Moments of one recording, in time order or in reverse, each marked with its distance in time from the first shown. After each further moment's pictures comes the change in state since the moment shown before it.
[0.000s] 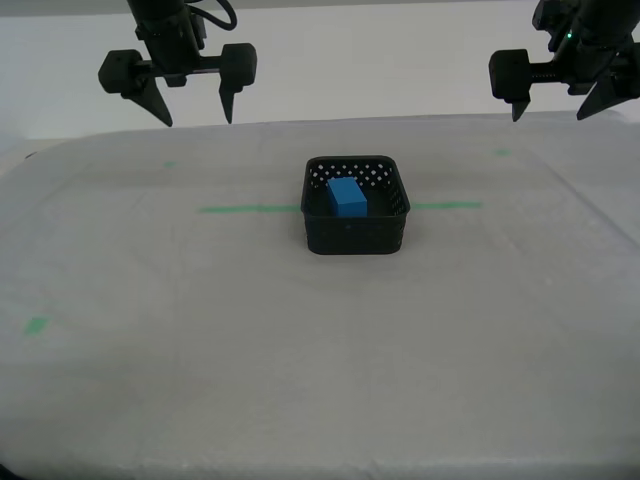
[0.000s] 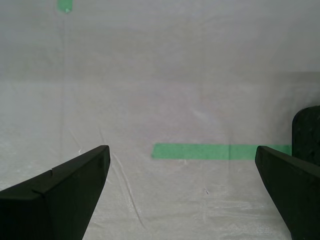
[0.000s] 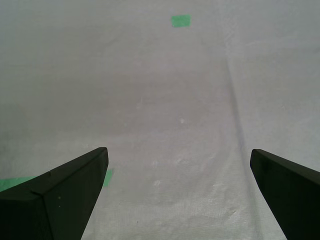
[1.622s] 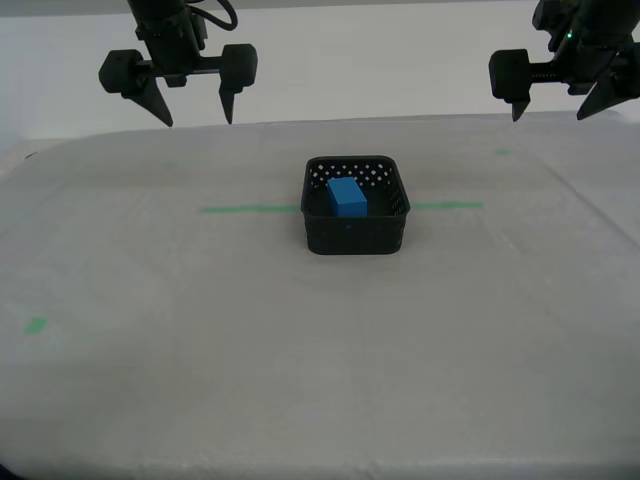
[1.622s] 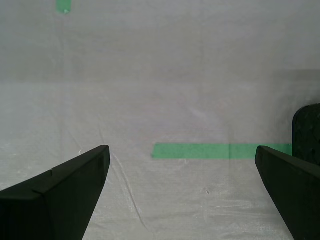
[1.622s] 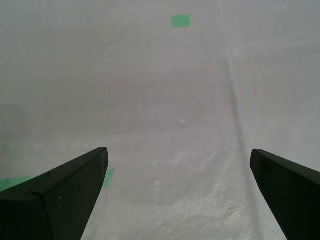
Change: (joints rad) arm 0 0.001 0.000 0.000 0.000 0.000 0.000; arm 1 0.000 0.000 0.000 0.000 0.000 0.011
